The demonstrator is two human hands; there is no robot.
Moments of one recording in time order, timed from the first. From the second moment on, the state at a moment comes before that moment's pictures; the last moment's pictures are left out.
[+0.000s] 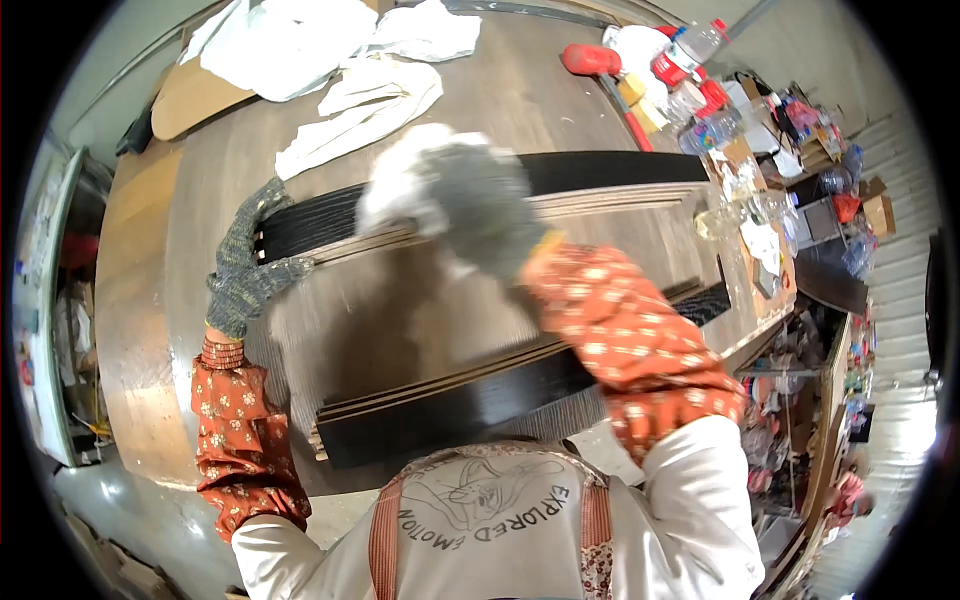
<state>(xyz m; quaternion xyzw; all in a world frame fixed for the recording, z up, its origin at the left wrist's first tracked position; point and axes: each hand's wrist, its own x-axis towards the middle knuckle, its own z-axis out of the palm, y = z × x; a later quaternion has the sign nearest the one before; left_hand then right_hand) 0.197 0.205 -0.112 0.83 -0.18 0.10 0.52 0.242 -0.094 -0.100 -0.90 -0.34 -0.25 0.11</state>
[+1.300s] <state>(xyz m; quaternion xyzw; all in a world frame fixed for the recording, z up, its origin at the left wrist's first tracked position) 0.058 0.005 -0.117 0.94 -0.22 0.14 0.22 0.110 -0.565 -0.130 -0.93 0.26 -0.21 0.17</state>
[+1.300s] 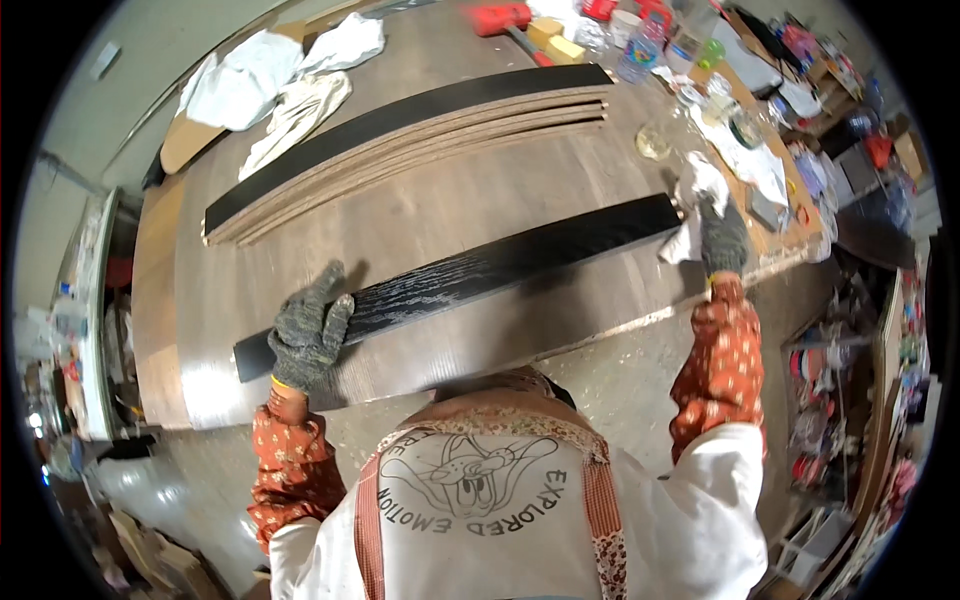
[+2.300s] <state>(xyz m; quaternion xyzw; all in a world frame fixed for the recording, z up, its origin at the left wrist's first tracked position) -0.021 0.050 -0.169 0.97 0.06 0.24 0.01 0.124 -0.435 -0.128 -0.95 -0.26 -0.13 0.11</state>
